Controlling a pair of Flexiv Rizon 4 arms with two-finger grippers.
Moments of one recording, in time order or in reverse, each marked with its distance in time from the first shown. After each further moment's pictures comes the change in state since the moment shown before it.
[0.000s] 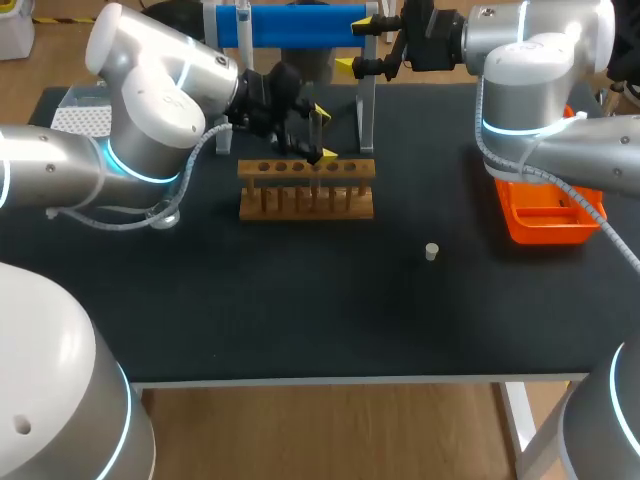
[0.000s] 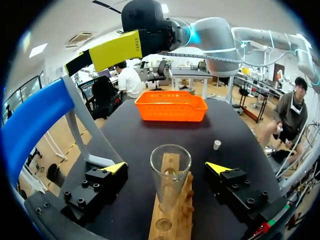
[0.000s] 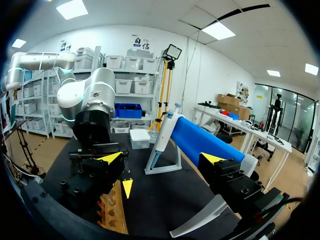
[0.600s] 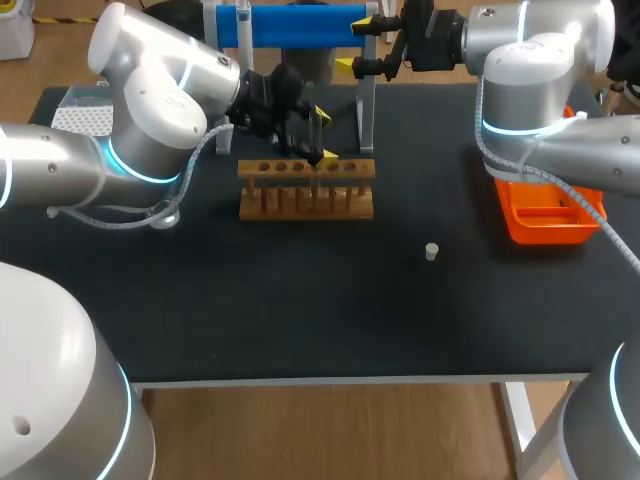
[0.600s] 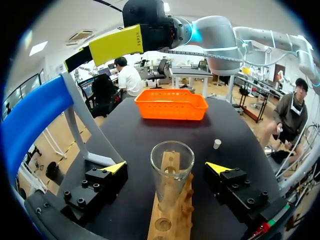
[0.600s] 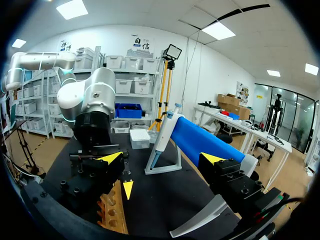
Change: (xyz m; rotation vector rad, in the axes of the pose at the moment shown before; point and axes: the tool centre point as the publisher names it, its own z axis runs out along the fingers) left arm 0.000 0.003 0.002 -0.011 0.003 -0.012; right arm 0.000 0.000 0.000 0.000 0.000 0.000
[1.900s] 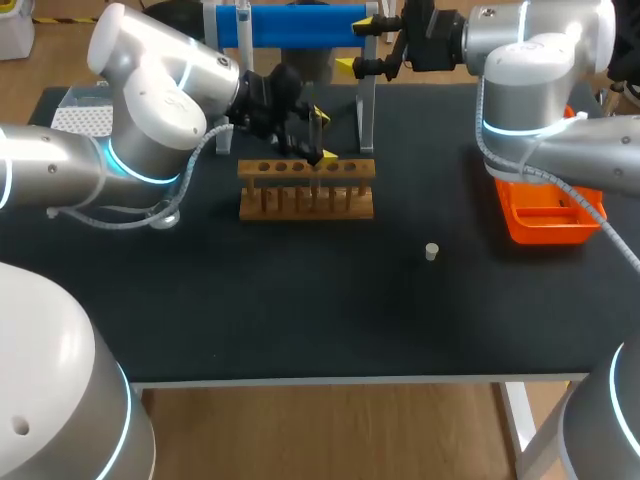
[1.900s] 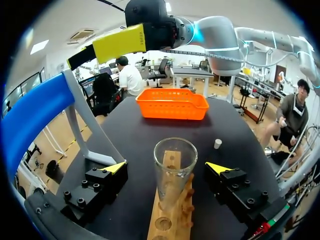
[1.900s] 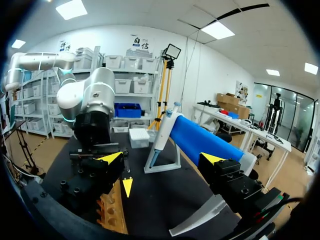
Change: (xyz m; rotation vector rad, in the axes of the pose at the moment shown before) left arm -0.001 0.002 0.000 -0.002 -0.004 -0.011; right arm -0.003 -0.006 -0.004 0.014 -0.011 0.002
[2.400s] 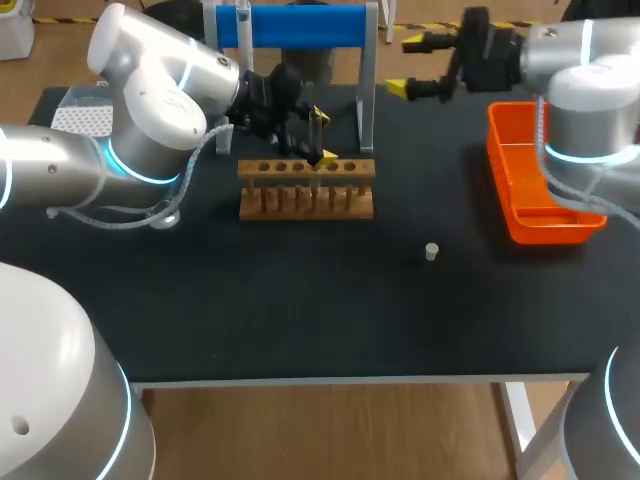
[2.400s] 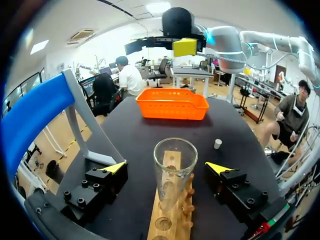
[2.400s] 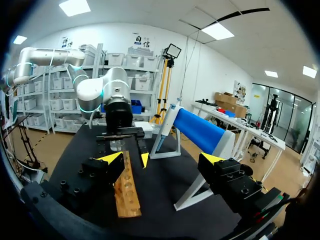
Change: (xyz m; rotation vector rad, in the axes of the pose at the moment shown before) left arm 0.000 0.000 0.000 0.000 0.000 0.000; right arm 0.029 -0.019 -0.092 0.011 -0.017 -0.018
